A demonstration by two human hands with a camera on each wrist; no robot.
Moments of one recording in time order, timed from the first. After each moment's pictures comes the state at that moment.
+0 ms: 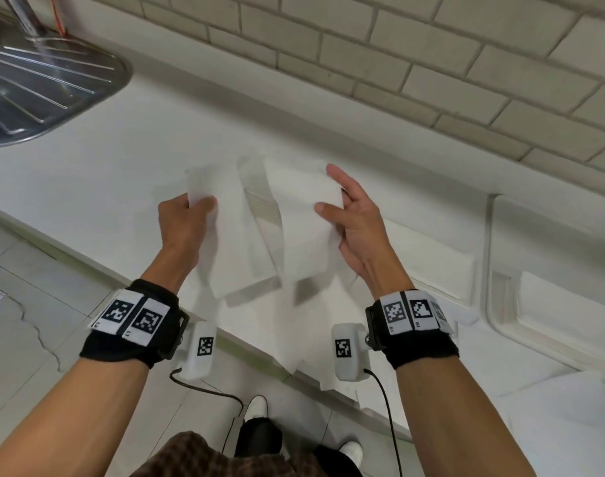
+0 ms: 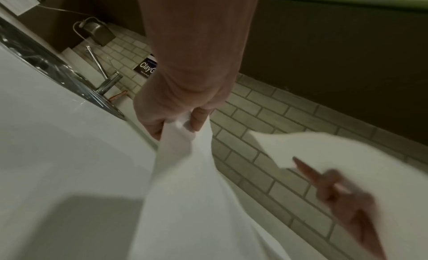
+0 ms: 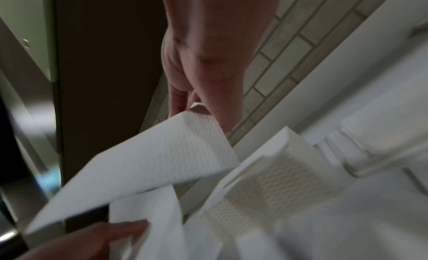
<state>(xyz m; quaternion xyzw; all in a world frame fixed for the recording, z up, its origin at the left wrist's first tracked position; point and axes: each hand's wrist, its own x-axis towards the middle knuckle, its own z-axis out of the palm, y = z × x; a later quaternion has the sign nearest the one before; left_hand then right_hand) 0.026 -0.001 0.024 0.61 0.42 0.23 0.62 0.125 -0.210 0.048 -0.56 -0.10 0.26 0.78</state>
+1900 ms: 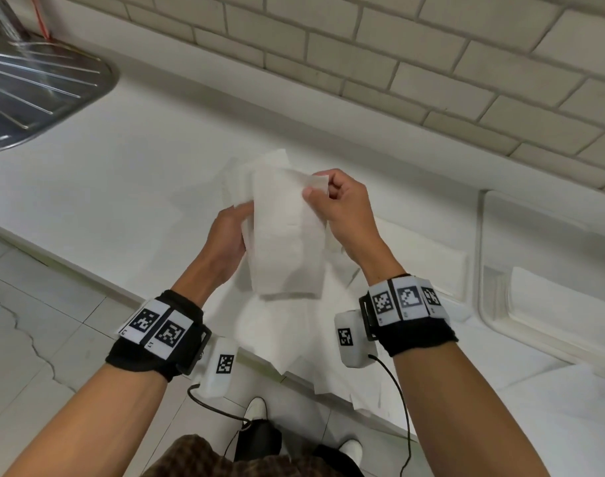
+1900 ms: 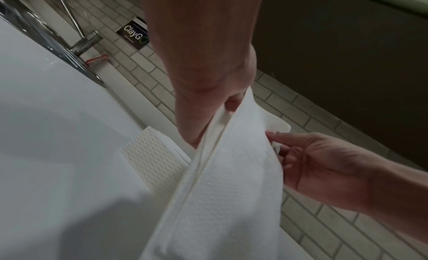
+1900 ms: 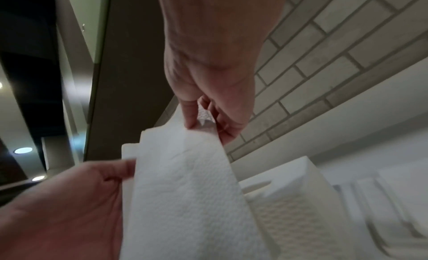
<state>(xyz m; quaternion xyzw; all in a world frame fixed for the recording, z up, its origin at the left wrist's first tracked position) 0.043 -0.063 0.037 0.53 0.23 0.10 0.81 0.135 -0.207 0.063 -0.72 -0.17 0.15 0.65</state>
